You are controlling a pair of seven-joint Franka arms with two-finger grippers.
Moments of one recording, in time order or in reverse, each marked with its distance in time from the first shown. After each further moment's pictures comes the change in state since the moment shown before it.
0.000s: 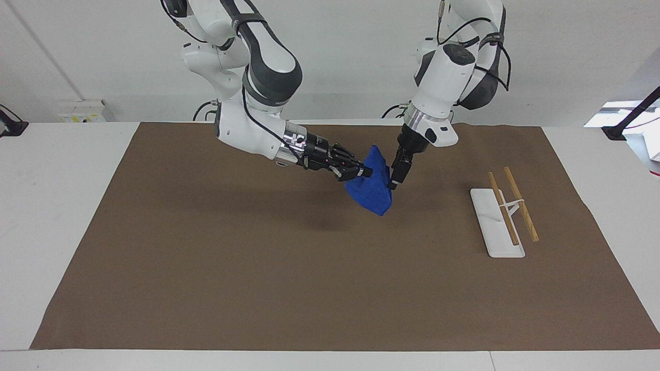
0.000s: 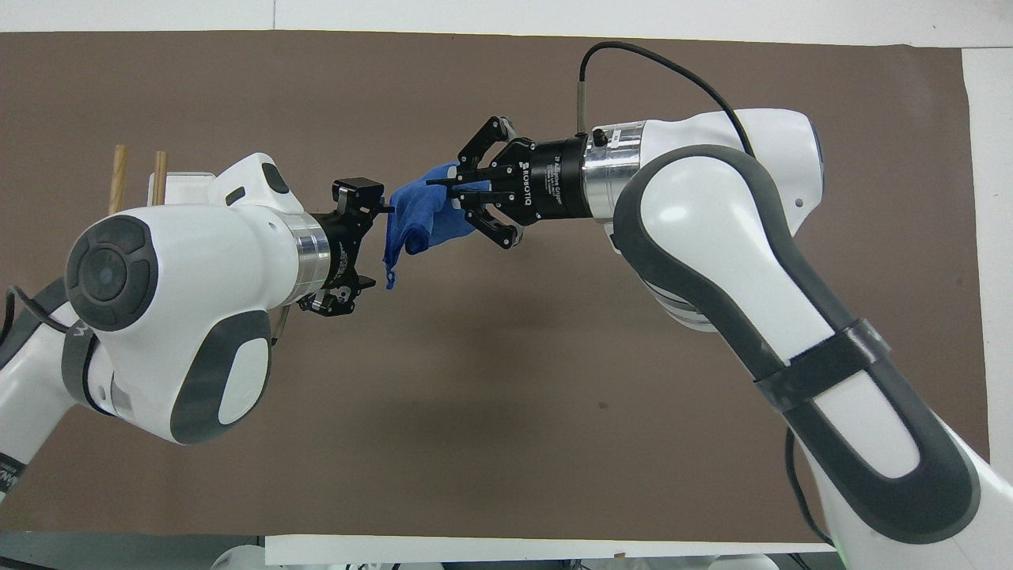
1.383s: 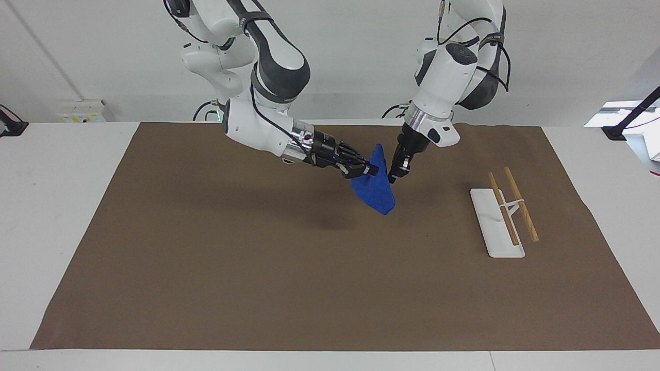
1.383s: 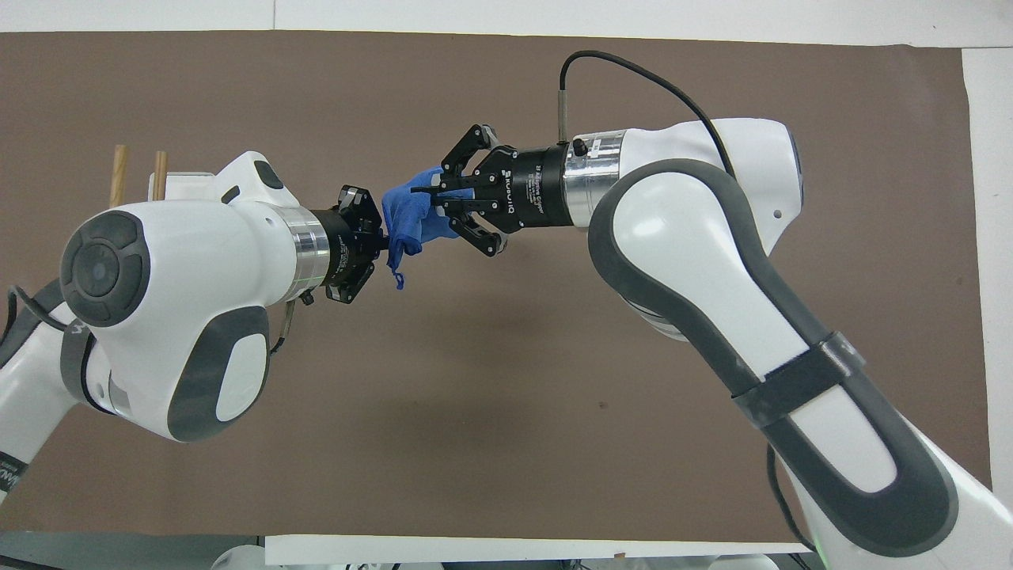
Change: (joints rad) left arm -0.001 0.001 0.007 0.019 -0.017 -0.002 -0.029; right arm 0.026 0.000 0.000 0.000 0.000 0.032 0.000
